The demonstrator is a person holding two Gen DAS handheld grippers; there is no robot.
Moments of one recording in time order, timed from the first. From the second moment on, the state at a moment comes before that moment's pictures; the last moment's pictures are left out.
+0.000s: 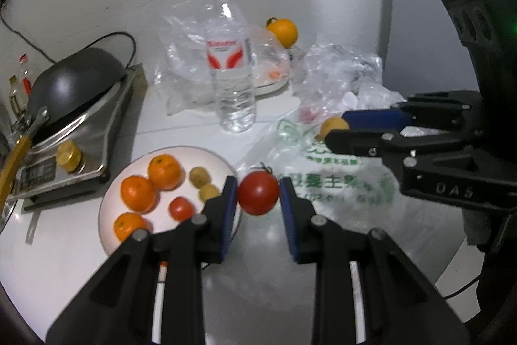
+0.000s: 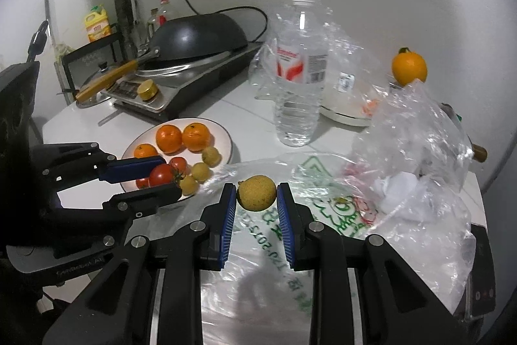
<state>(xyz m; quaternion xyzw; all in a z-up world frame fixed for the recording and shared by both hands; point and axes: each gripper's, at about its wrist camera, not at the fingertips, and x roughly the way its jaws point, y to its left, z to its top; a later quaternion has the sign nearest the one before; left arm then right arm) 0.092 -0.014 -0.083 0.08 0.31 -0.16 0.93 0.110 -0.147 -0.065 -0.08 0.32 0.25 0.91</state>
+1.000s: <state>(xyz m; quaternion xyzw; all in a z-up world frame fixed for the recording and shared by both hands) 0.101 0.033 -0.124 0.06 0.35 -0.14 0.92 0.121 -0.083 -0.076 -0.12 0.34 0.28 0.89</state>
